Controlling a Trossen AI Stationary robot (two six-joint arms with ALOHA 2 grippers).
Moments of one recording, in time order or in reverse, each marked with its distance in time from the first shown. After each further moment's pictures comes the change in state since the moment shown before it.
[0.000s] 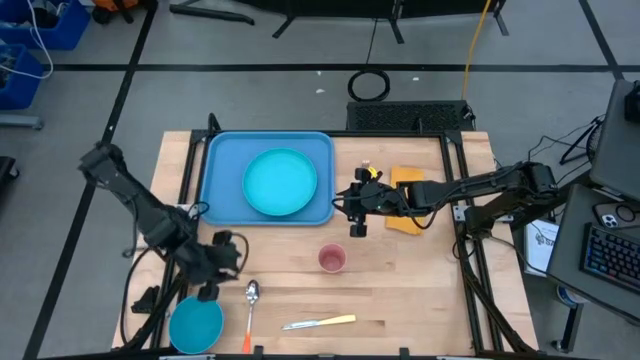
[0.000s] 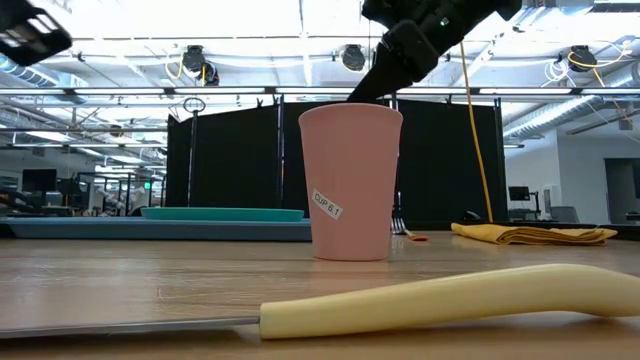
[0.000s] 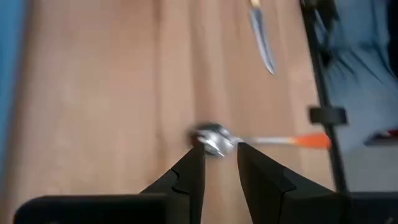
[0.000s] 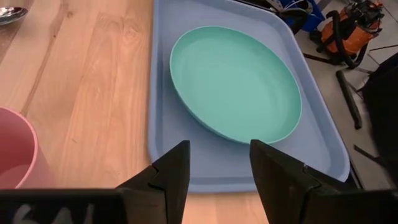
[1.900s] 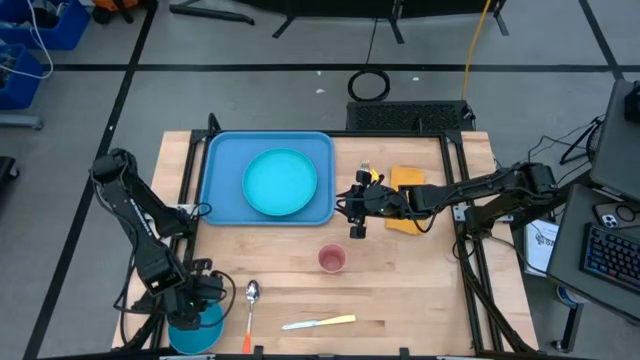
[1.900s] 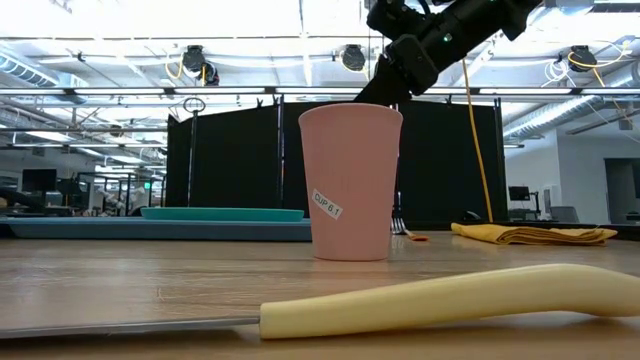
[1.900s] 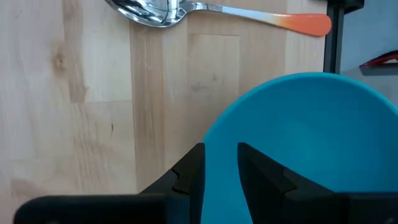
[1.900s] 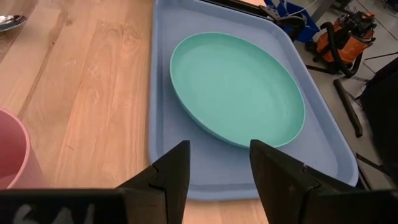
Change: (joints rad) left arm -0.298 0.205 0.000 -0.044 0.121 -0.359; right arm -0.002 -0.001 -0.102 0.166 0.000 -0.006
